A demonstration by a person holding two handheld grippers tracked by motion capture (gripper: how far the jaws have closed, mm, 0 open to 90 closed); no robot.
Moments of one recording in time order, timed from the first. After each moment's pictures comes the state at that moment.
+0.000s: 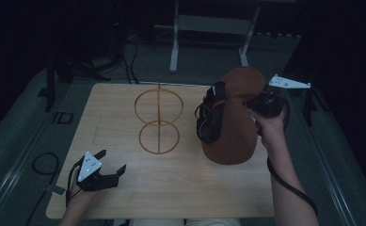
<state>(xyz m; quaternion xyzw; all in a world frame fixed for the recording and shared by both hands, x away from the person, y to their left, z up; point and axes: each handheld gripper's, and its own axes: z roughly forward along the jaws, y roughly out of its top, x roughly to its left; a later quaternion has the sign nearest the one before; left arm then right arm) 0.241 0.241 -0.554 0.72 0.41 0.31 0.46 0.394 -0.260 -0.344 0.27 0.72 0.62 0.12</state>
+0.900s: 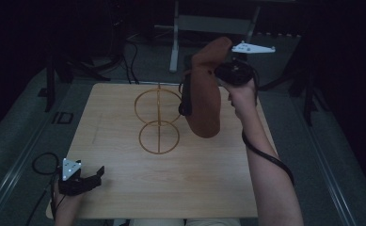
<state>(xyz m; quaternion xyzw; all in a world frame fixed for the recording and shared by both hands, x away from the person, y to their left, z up) 0.234 0.286 -0.582 0.66 0.56 0.31 0.40 0.444 -0.170 -0.293 0.27 0.74 0.60 0.17</state>
